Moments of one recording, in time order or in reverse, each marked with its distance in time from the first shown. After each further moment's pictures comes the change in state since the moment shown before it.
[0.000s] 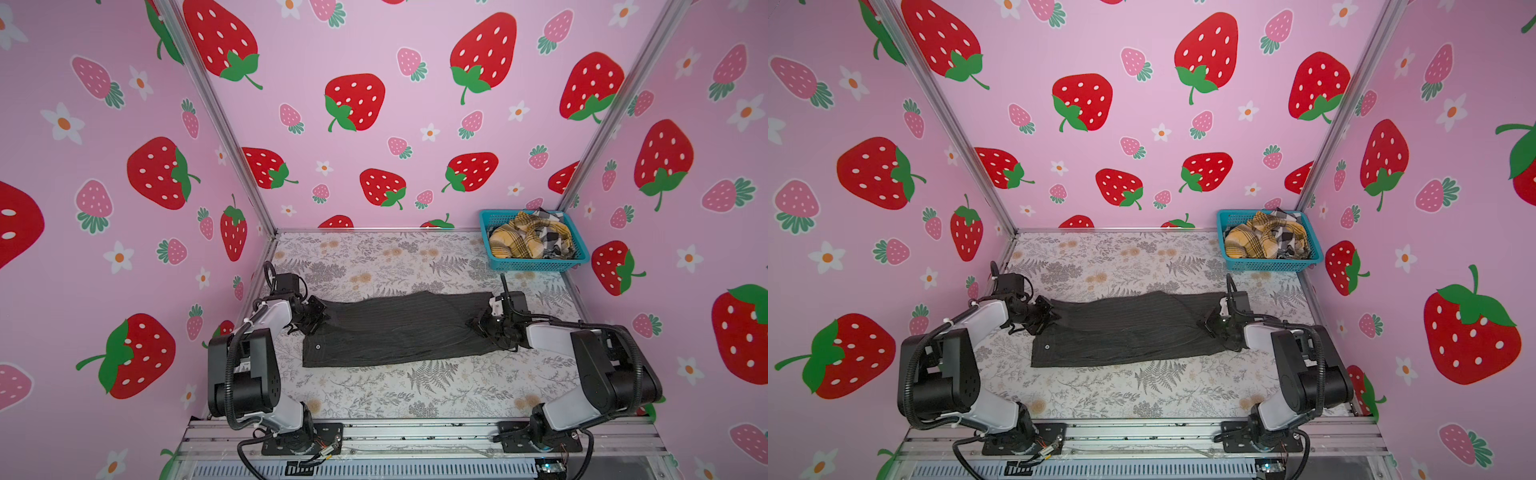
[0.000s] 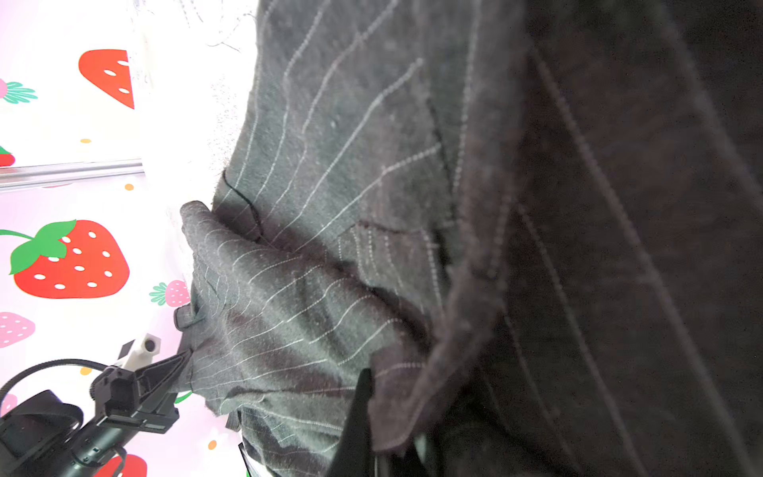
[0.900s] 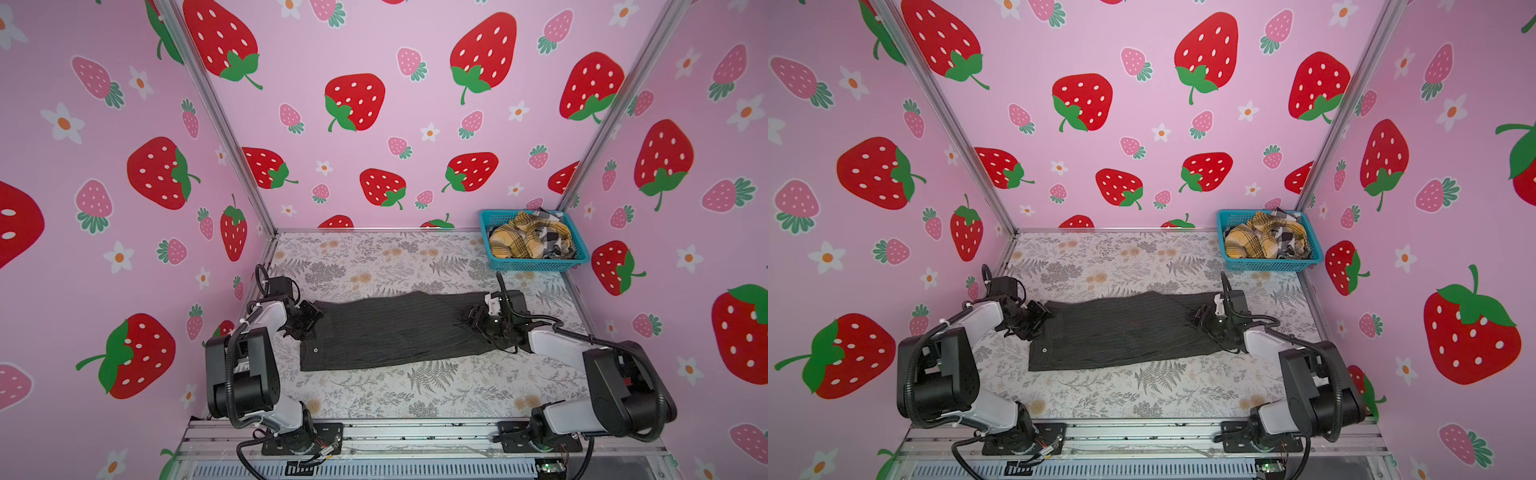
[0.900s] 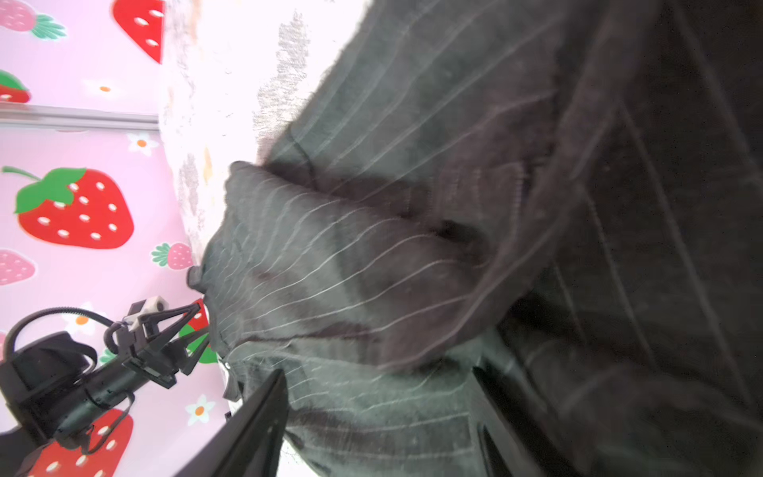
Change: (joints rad) left arm 0.060 -0.033 -0.018 -0.076 -0.156 0.065; right arm 0.065 -0.161 0.002 -0.118 0.023 -0.069
